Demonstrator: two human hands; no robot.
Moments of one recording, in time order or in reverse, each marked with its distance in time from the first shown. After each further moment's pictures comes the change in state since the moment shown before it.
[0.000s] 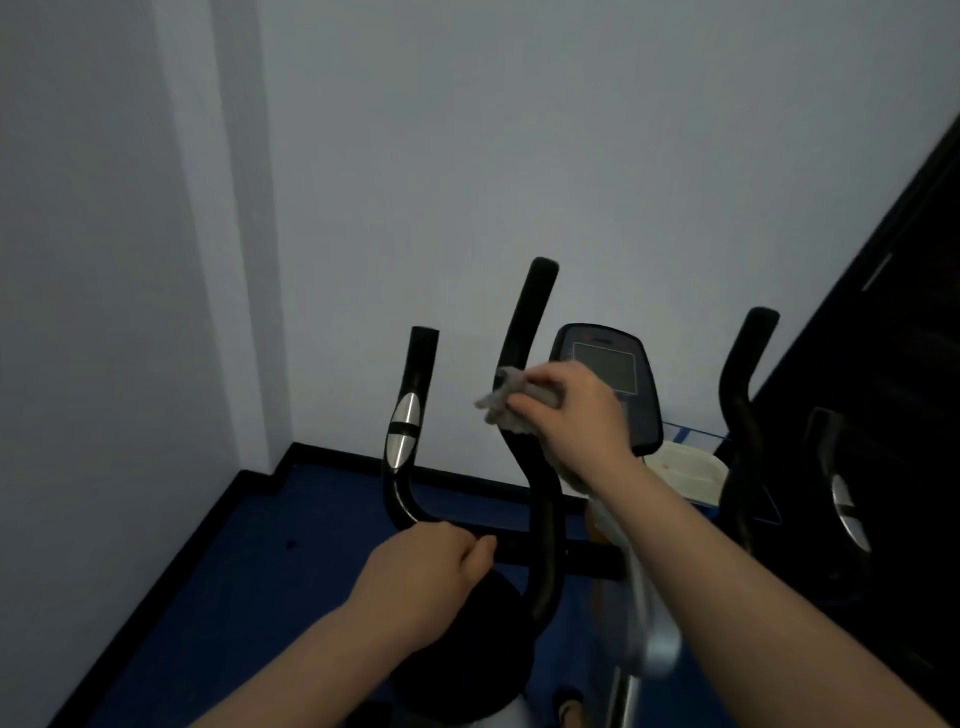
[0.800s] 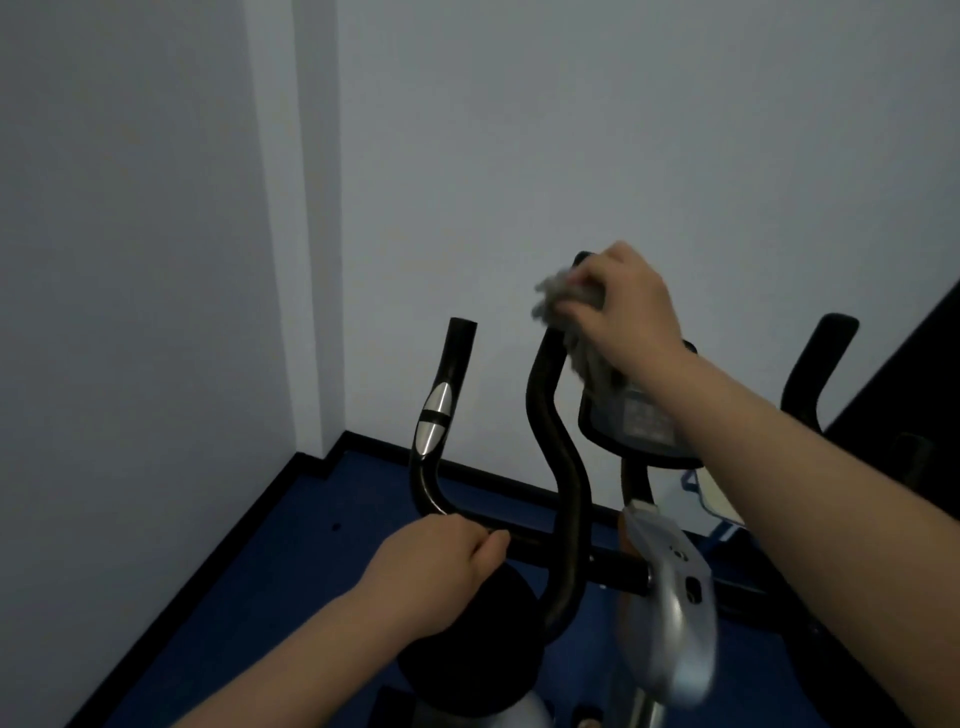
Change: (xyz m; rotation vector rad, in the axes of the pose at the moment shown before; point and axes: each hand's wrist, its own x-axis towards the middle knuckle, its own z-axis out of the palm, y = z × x) left_hand -0.003 -0.004 0.005 -0.104 0.031 -0.045; right_hand 0.090 -0.010 -0.033 -0.146 0.085 -0.370
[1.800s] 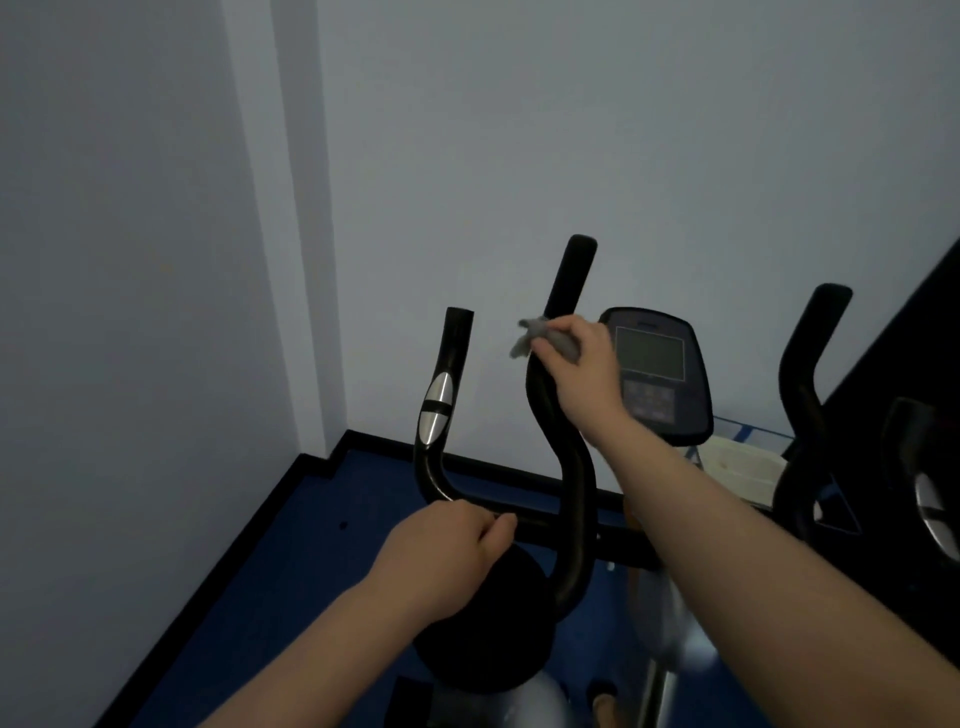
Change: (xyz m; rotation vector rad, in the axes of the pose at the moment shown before) left_hand -0.002 -0.001 0.001 -0.004 0.036 0.026; right_hand -0.064 -0.010 0.065 0.542 0.079 0.392
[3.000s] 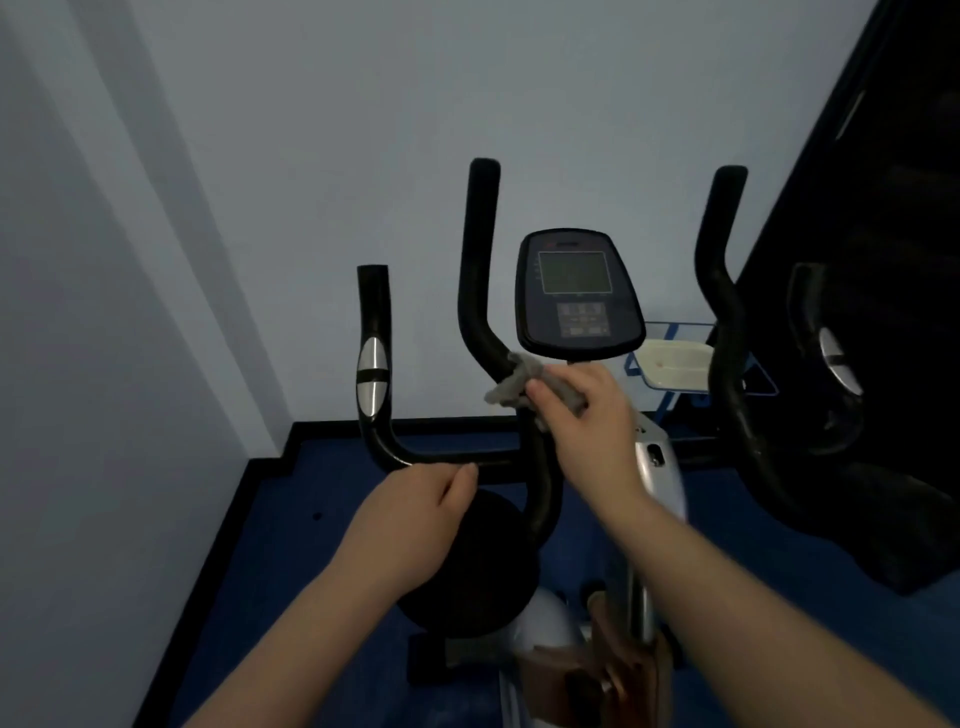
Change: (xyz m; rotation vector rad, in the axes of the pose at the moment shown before) left_hand -0.001 -0.005 -0.004 -0.075 -0.002 0.092; right_hand -0.125 -0.005 -0.029 -0.045 0.254 0.139
